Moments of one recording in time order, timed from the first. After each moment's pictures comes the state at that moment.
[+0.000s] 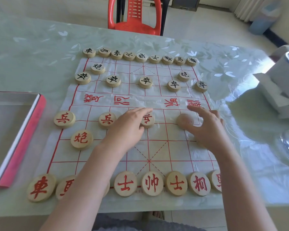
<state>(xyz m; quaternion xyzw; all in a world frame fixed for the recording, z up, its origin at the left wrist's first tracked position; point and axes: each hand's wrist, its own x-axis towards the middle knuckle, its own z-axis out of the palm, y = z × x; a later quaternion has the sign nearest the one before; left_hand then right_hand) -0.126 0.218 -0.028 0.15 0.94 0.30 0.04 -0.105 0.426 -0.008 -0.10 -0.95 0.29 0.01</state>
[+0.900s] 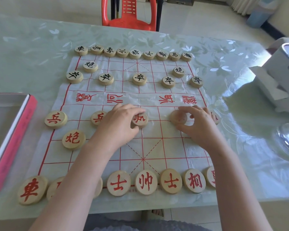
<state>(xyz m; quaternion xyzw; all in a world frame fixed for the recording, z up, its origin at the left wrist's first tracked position) -0.127 0.216 -0.024 0.16 0.96 0.24 0.04 -0.111 0.435 -0.023 -0.05 -0.97 0.25 0.00</state>
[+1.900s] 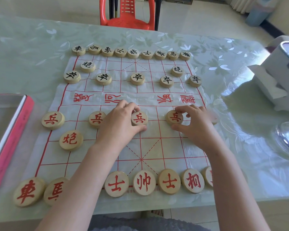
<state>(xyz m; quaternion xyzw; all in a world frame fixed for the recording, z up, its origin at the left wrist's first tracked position) -0.126 0.229 -0.028 0.07 0.96 0.28 0.01 -0.114 0.432 -0.023 -0.04 -0.97 0.25 0.00</state>
